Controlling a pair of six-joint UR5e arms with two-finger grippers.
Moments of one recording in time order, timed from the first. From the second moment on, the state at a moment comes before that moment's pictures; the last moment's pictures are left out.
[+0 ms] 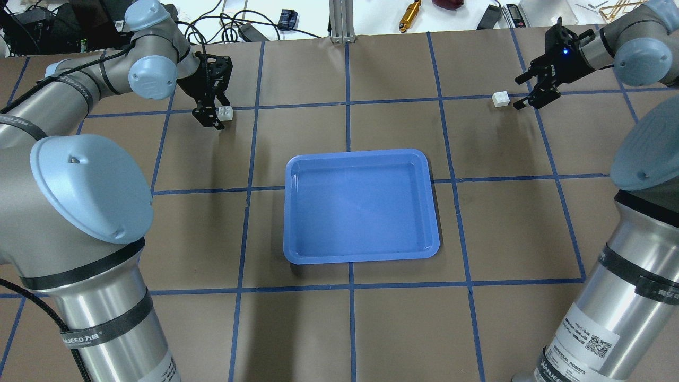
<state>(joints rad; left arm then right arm) -1.41 -2.39 -1.20 -1.19 1.42 1.80 1.12 -0.70 1.17 -1.83 -0.96 -1.77</state>
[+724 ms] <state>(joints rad) -1.41 -2.37 -1.21 -1.16 1.41 1.80 1.14 -0.68 1.16 -1.87 -0.96 -1.81</state>
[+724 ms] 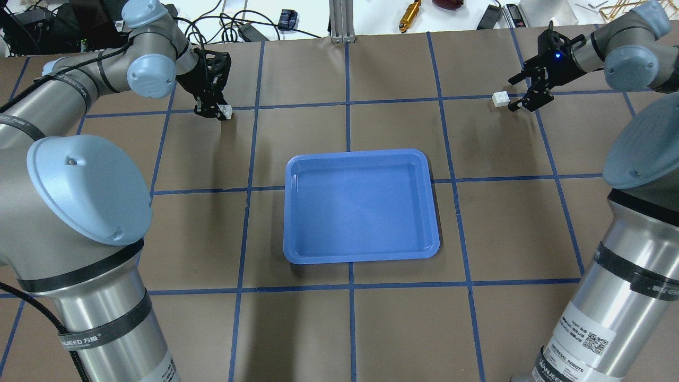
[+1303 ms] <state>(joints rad) -1.44 -2.16 -1.37 -1.22 1.34 1.77 1.15 -0.68 1.16 -1.87 -0.96 -1.81</state>
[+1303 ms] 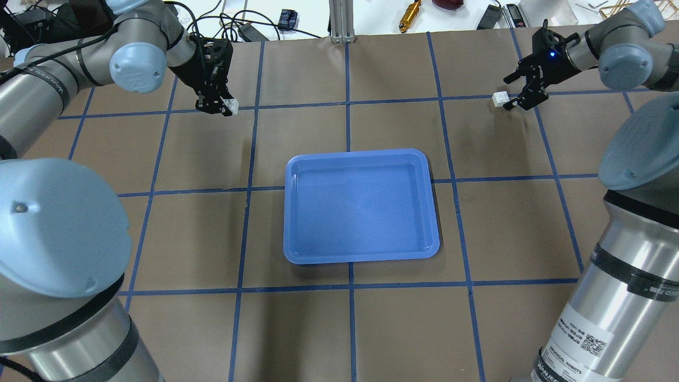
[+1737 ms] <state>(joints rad) -1.50 -1.95 -1.56 -1.26 1.31 1.71 1.15 -0.69 1.16 -1.87 -0.96 -1.81</state>
